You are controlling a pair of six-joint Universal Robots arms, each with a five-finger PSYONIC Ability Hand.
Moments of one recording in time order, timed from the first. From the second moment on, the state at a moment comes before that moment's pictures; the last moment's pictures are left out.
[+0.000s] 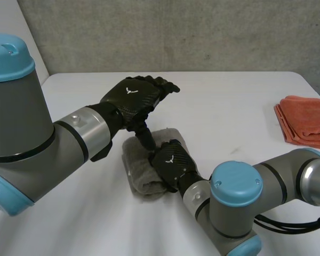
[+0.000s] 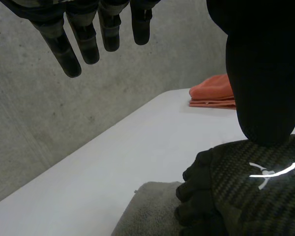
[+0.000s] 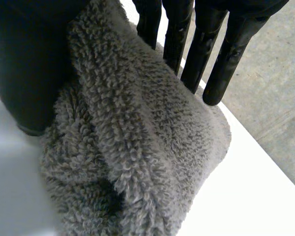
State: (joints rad) left arm 4.13 -1.85 -1.32 2.99 -1.31 3.30; right arm 2.31 -0.90 1.59 -0.49 1.46 2.64; left_hand 0.16 0.19 0.21 0.20 0.04; right_hand 0.51 0.61 0.62 0.61 0.39
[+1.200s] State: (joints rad) left arm 4.18 -1.85 -1.37 2.99 -1.31 3.30; right arm 1.59 -0.77 0.76 -0.24 1.15 2.47; left_hand 0.16 0.19 0.21 0.20 0.04; right_hand 0.90 1.15 1.14 1.18 0.92
